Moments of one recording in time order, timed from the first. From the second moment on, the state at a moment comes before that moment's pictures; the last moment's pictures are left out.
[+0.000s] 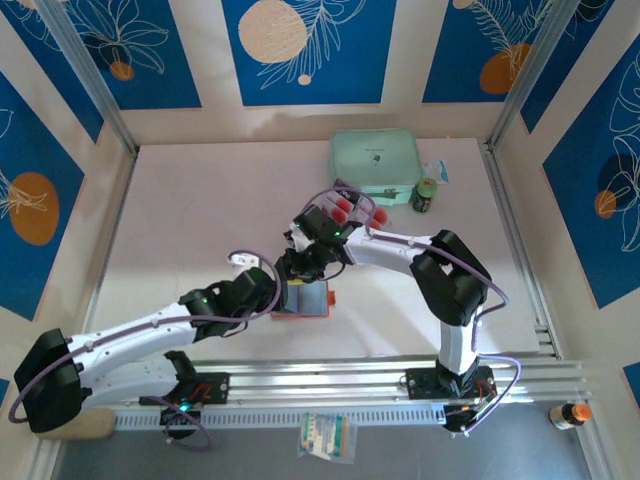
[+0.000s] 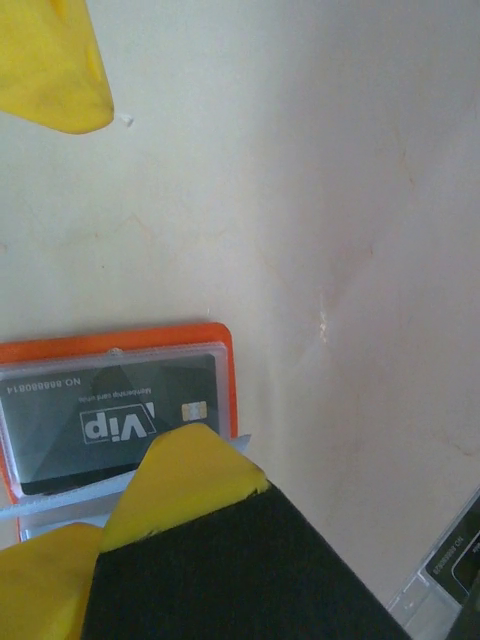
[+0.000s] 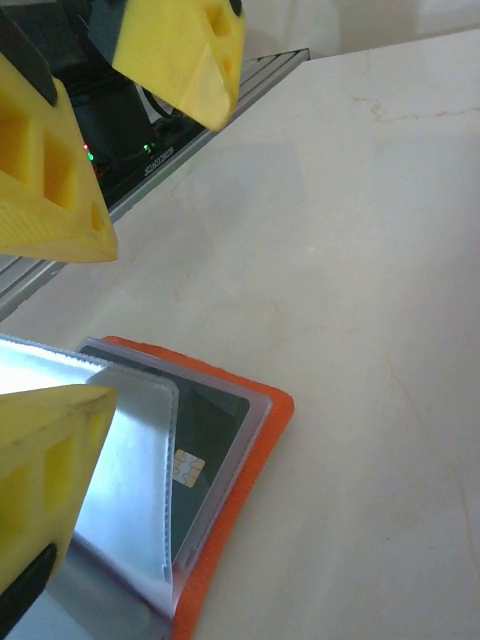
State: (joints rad) left arm -0.94 1.02 0.56 -0.47 -0.43 -0.78; right arm 0.82 1.89 1.25 -0.39 -0.57 0.74
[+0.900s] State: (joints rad) left arm -0.92 1.18 0.53 -0.41 -0.41 -0.76; right arm 0.80 1.97 1.26 -0.31 -0.61 0.83
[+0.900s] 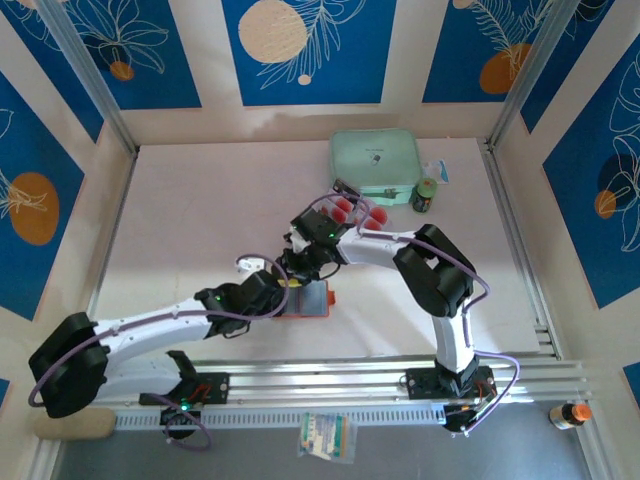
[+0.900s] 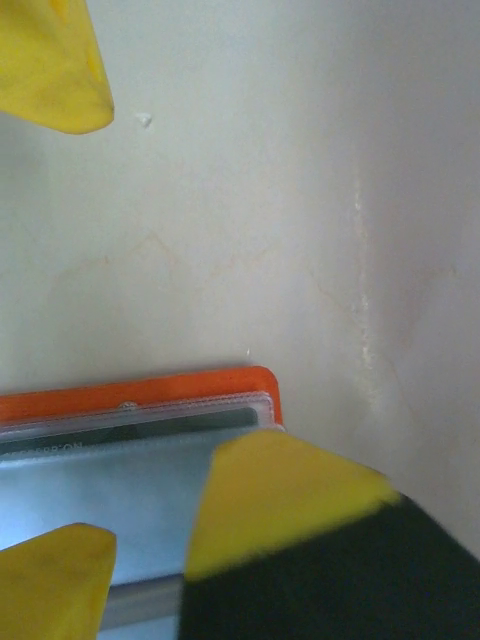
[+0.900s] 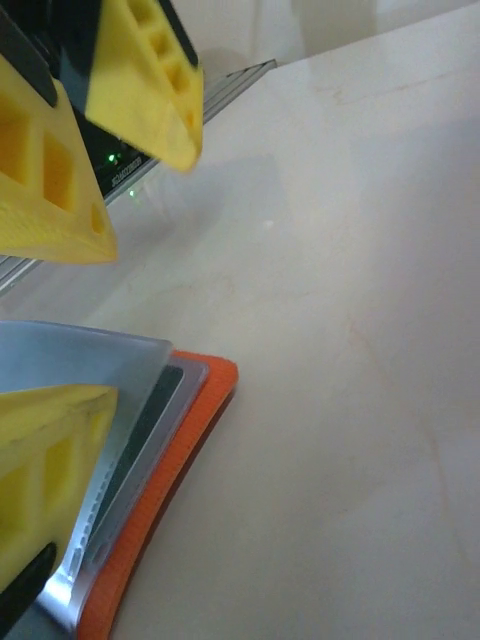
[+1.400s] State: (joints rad) left arm -0.92 1.31 0.57 -0.39 -0.41 -0.76; right arm 0.72 1.72 1.09 -0.36 -0.54 0.78
